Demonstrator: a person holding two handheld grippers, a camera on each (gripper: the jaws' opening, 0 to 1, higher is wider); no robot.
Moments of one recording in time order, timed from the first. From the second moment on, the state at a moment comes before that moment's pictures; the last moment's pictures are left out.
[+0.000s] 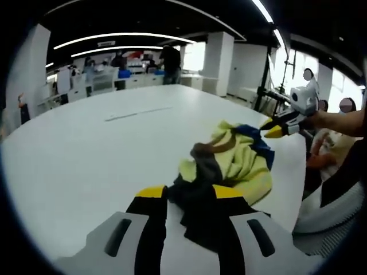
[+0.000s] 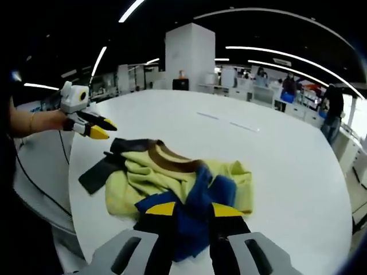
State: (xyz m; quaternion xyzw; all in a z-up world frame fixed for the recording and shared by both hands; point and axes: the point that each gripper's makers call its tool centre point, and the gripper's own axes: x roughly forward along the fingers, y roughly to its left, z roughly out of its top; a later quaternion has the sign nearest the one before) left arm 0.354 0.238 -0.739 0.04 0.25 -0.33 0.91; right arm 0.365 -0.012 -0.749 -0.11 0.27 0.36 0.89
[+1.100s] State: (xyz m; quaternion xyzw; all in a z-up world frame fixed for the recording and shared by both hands) left arm 0.362 0.222 -0.767 0.08 0.28 -0.35 0.89; right arm 0.386 -0.030 -0.767 -0.10 0.30 0.31 0.90
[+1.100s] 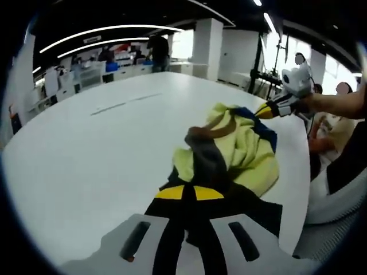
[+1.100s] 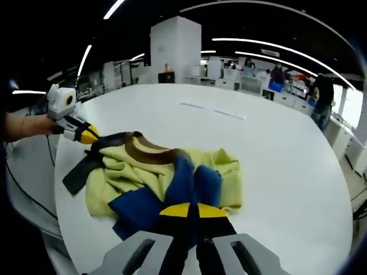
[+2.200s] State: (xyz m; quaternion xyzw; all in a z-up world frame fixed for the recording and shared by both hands) left arm 0.359 0.219 -0.691 0.07 0.20 -0.34 0.92; right arm 0.384 -0.043 -0.719 -0.07 0.28 0.28 0.91
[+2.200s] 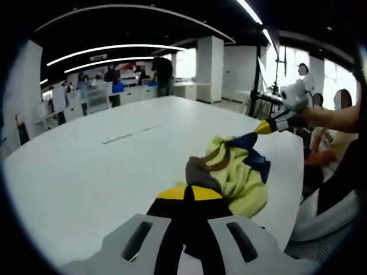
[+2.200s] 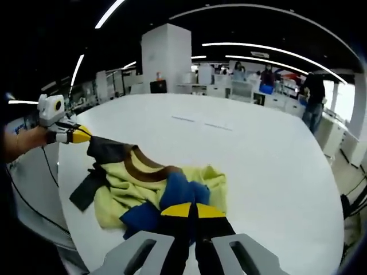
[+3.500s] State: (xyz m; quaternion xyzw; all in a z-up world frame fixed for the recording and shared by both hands) left arm 0.503 0.257 -0.622 -0.01 0.10 -0.21 0.97; right arm 0.517 -0.047 -0.647 -0.06 0.20 0.21 0.95
